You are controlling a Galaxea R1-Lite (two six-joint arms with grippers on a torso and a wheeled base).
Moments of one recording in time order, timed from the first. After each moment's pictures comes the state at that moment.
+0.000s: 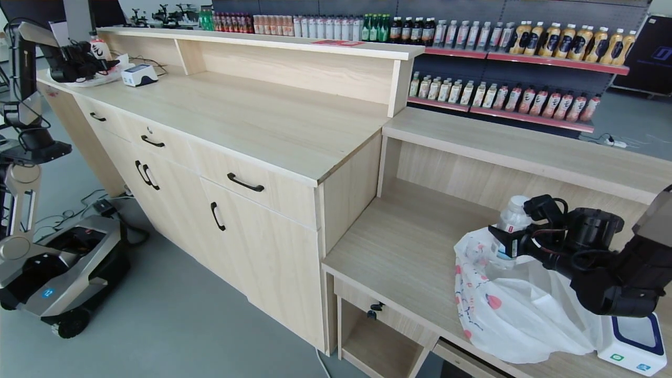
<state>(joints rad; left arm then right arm) -0.01 0.00 0.00 0.00 -0.04 0.00 -0.14 2.25 -0.77 -1.31 0.30 -0.26</state>
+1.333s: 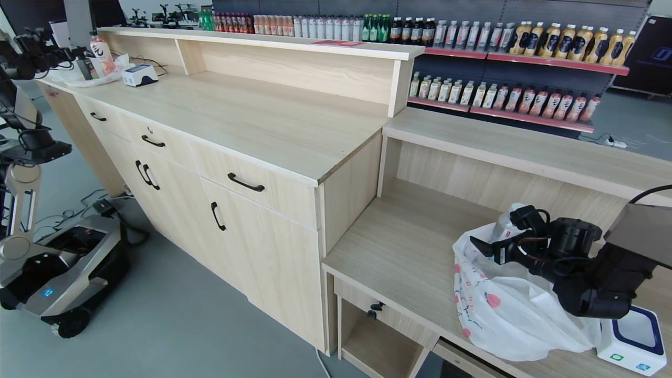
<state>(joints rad) -0.01 0.00 0.00 0.00 -0.04 0.00 -0.13 2.40 -0.86 -1.33 0.35 -0.27</state>
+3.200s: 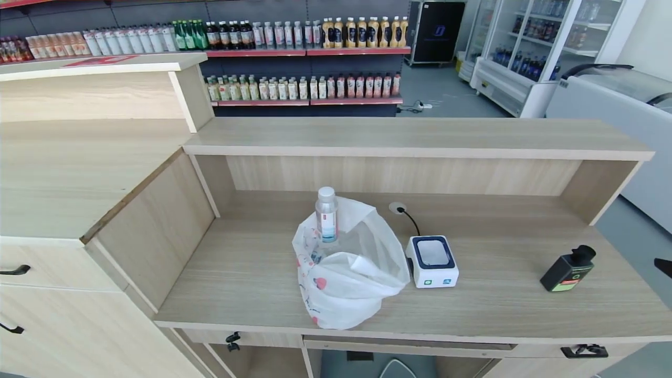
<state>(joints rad) -0.01 0.00 0.00 0.00 -0.04 0.00 -0.68 1.46 -0.53 -0.50 0.26 -0.45</state>
